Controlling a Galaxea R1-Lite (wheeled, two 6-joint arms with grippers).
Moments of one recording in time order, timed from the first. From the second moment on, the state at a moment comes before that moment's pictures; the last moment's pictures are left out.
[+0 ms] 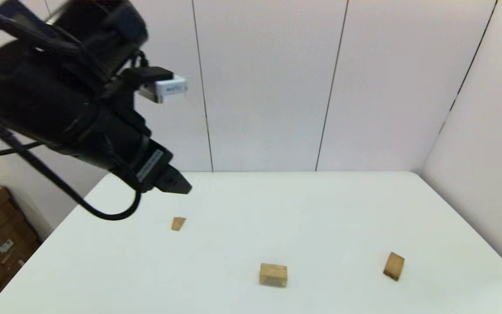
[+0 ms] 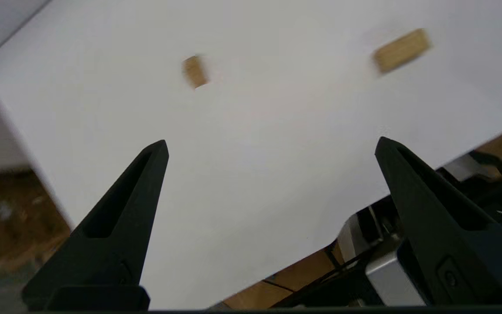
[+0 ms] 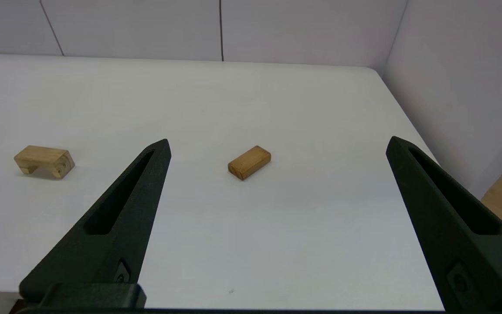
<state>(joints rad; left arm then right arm) -0.62 1.64 -1.76 1.05 0.19 0.03 0.00 0.00 -0.01 0.02 0.01 -0.03</state>
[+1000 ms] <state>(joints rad) -0.30 0.62 -0.97 1.02 0.28 0.01 0.00 0.00 -0.01 0.02 0.01 -0.03</state>
